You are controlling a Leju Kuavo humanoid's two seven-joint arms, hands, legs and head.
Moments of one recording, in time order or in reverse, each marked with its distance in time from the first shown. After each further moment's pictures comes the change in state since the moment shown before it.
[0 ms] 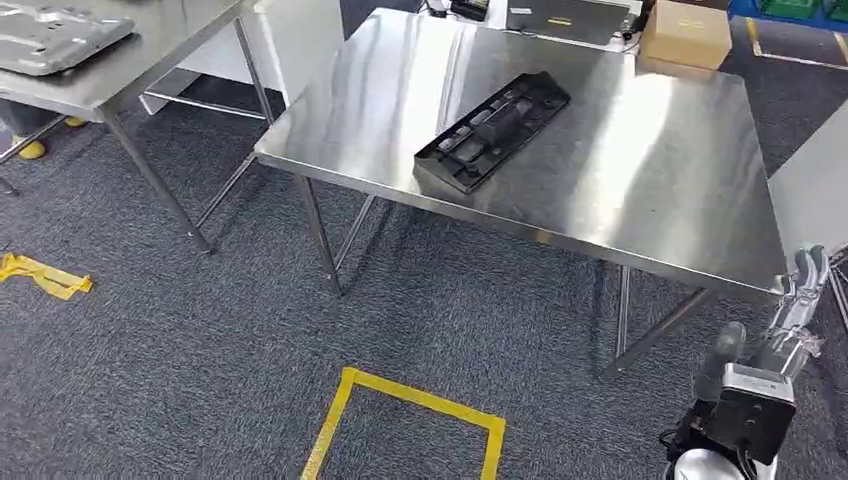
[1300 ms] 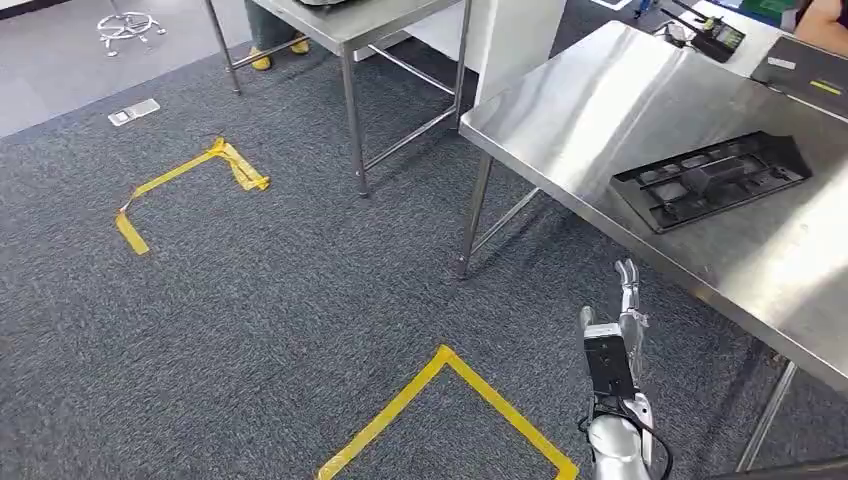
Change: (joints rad) left arm 0.000 -0.034 0.016 -0.008 0.029 0.107 0.024; right arm -0.185 -0.060 0.108 0.626 0.065 0.018 -0.050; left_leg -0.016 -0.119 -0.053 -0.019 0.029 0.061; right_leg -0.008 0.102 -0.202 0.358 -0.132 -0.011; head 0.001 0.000
